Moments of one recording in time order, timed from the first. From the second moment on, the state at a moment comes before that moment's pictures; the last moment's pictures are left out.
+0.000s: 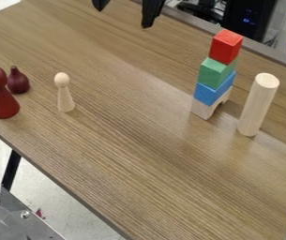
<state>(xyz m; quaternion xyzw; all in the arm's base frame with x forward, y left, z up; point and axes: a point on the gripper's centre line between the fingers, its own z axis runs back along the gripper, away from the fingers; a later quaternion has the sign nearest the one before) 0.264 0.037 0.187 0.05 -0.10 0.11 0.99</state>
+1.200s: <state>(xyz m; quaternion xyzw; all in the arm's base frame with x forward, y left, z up) 0.235 0.191 0.094 0.10 0.01 0.32 0.94</state>
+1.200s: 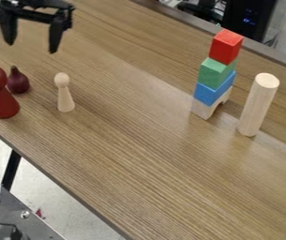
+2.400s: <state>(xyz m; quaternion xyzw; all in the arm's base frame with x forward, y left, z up) 0.218 0.216 0.053 0.05 -0.01 0.36 0.93</state>
